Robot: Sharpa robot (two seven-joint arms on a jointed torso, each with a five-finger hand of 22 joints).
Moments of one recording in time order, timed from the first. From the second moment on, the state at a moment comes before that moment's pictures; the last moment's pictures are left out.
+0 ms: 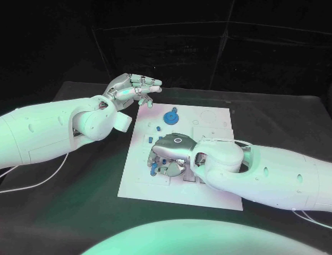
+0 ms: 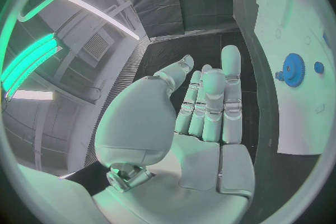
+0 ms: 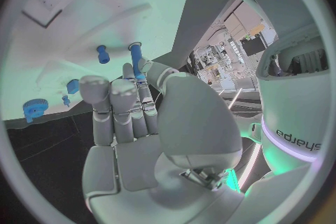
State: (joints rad) left arm 1.26 -0.81 -0.15 1.41 -0.05 -0.11 0.44; left_hand 1.29 -0.10 0.40 -0.09 0.05 1.00 0.18 0.15 0.07 1.07 0.11 0.29 0.08 1.28 0.01 1.08 0.65 0.17 1.20 0.11 0.66 0.68; right arm 1.05 -0.57 -0.07 1.68 -1.77 -0.15 -0.08; right_hand 1.39 -0.11 0.55 -0.02 0.06 1.11 0.14 0.07 0.07 1.23 0.07 0.12 0.07 1.46 -0.02 1.07 0.80 0.16 1.26 0.08 1.24 0.78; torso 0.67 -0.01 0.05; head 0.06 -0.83
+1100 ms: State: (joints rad) left arm 1.26 -0.81 -0.15 1.41 -0.05 -0.11 0.44; left_hand 1.29 -0.10 0.40 -0.09 0.05 1.00 0.18 0.15 0.07 1.07 0.11 0.29 0.08 1.28 0.01 1.08 0.65 0.17 1.20 0.11 0.66 0.68; right arm 1.05 -0.55 -0.07 1.68 -1.85 -0.10 -0.10; right_hand 1.33 -0.17 0.52 -0.02 0.09 1.04 0.16 0.06 0.06 1.17 0.09 0.07 0.06 1.45 -0.01 1.05 0.75 0.16 1.24 0.10 1.23 0.74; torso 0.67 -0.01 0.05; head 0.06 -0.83
